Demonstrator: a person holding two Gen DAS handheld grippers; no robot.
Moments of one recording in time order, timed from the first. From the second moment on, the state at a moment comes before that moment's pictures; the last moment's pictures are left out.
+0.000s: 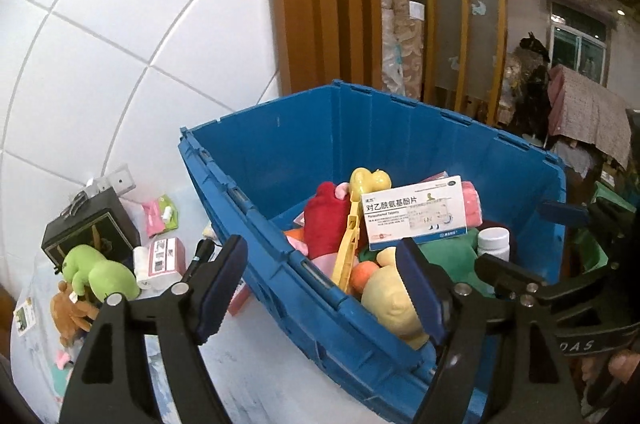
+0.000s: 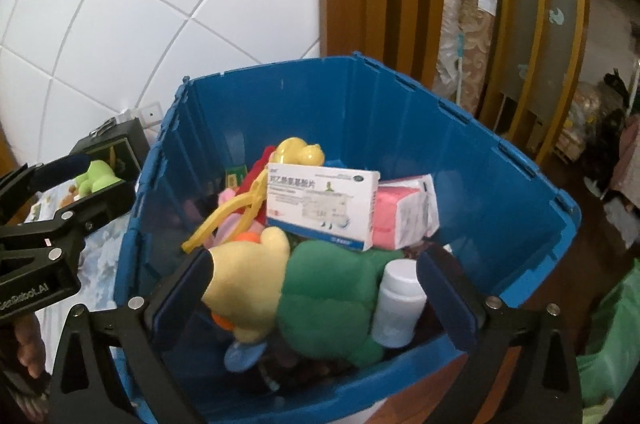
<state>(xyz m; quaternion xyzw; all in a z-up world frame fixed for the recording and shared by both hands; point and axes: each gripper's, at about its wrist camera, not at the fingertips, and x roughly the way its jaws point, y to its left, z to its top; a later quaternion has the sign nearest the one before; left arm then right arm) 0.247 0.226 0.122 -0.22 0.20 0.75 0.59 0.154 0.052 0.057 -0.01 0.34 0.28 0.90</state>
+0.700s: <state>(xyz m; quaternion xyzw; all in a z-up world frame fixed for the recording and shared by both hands) 0.247 0.207 0.125 -0.21 0.20 0.74 0.61 0.119 0.040 0.074 -0.04 0.33 0.29 0.90</state>
